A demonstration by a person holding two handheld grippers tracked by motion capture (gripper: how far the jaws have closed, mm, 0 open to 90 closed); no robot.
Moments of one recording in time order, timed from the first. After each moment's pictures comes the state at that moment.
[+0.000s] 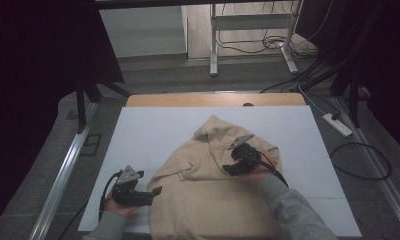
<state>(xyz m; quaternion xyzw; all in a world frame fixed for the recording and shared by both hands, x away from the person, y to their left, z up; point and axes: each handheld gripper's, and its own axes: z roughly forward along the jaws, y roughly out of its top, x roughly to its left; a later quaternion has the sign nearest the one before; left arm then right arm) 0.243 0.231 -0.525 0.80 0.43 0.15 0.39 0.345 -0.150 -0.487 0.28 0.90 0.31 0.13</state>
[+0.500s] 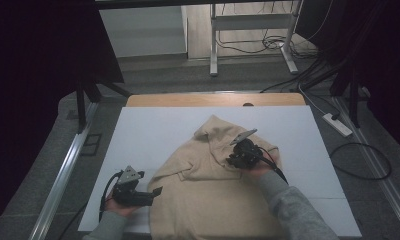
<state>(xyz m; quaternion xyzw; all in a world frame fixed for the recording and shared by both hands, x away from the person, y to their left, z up) 0.244 0.231 -0.526 0.80 0.43 0.14 0.39 0.369 -0.137 -0.497 0.28 0.91 0.28 0.13</state>
